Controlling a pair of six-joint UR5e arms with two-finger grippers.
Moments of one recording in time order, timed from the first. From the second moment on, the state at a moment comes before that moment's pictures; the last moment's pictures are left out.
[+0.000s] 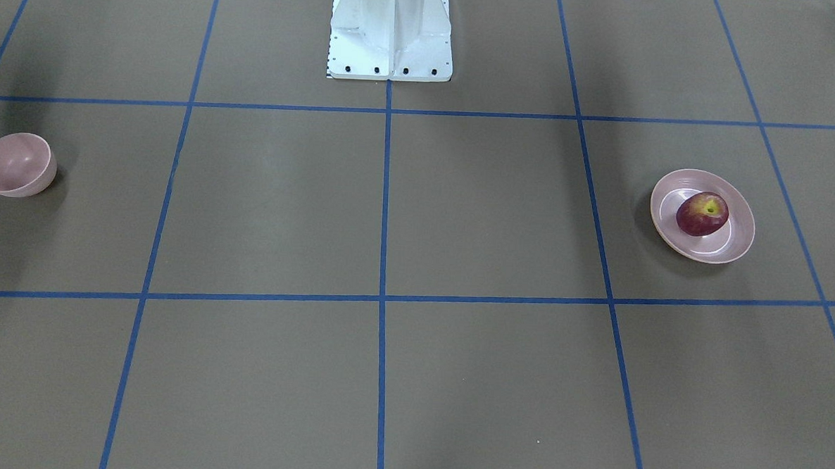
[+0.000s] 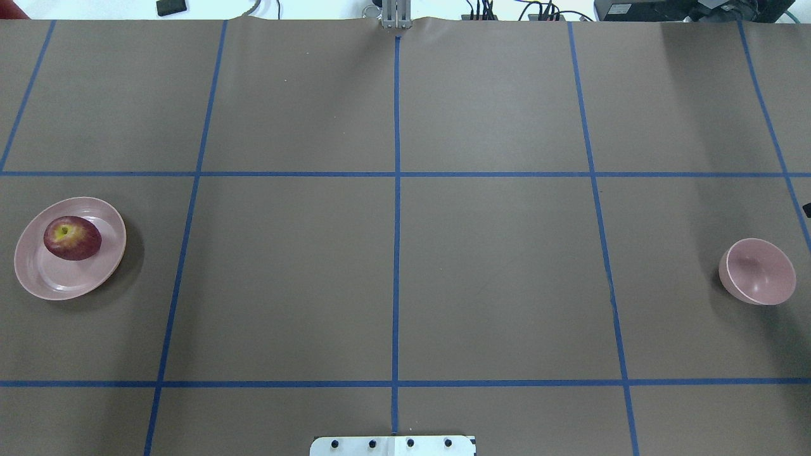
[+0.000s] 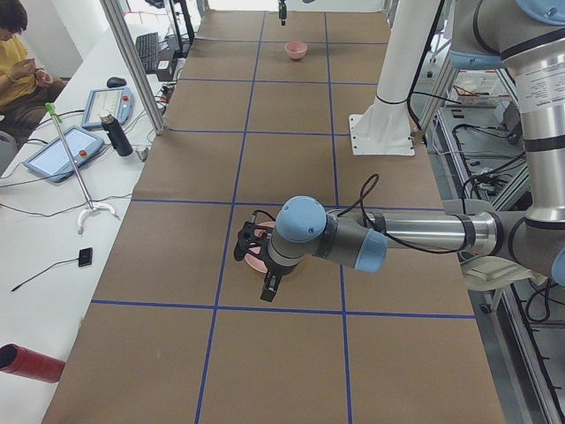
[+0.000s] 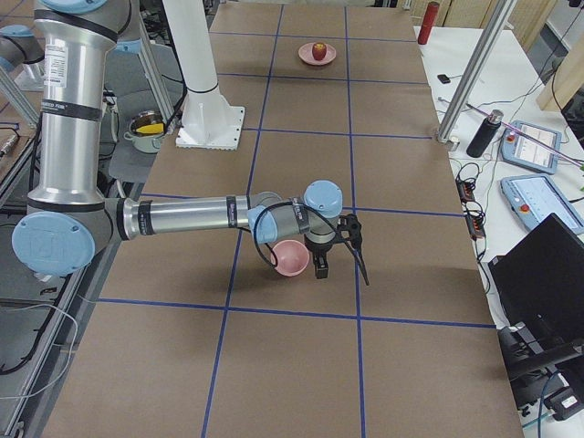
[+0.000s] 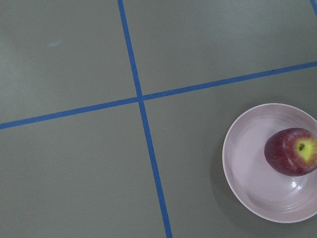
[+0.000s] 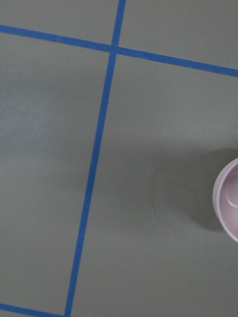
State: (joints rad) left arm -1.63 -1.29 -1.85 -1.87 -2.43 0.04; right arm 1.31 -1.74 1.76 -1.27 2.36 0.24
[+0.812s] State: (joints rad) left arm -1.62 -1.29 -1.85 -1.88 -2.43 0.04; right arm 1.09 -1.82 1.52 -0.64 2.29 0.58
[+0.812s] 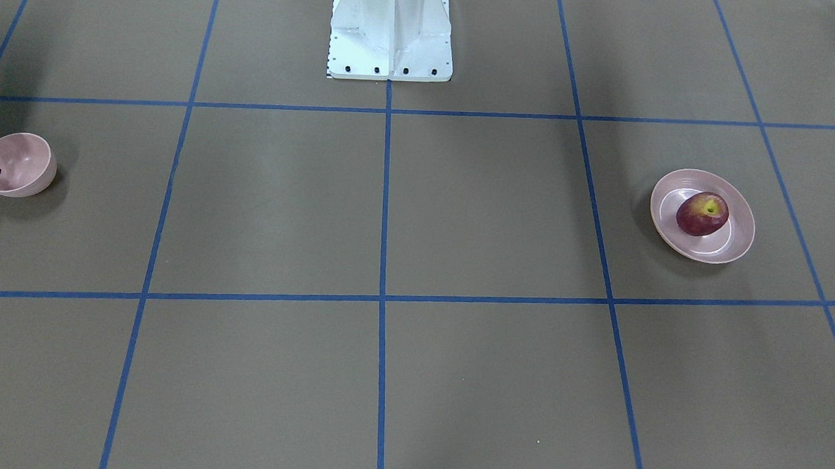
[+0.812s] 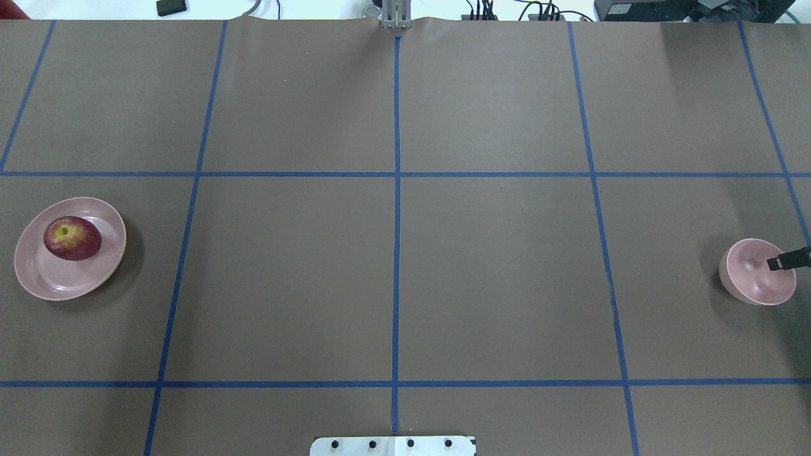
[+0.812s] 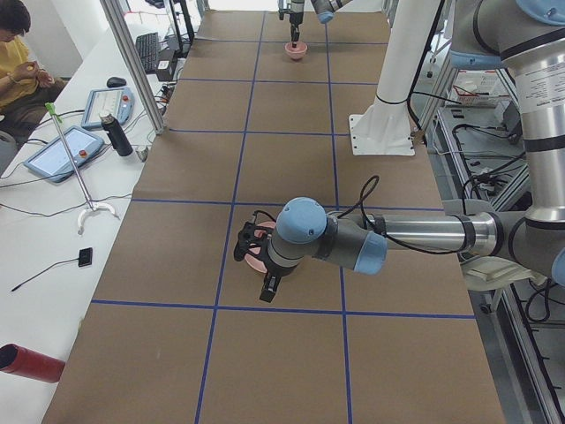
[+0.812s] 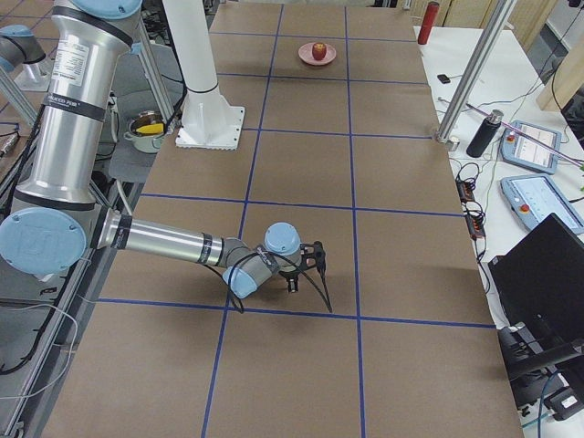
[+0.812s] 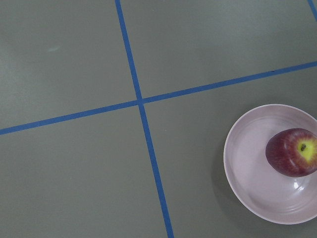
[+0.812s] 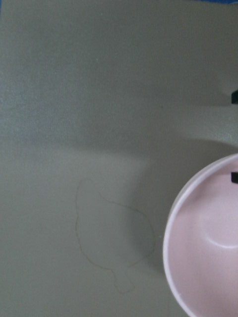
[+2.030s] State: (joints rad) left arm -1.62 -1.29 -1.84 -1.88 -2.44 0.04; right arm 1.08 -1.61 1.61 -0.83 2.35 0.73
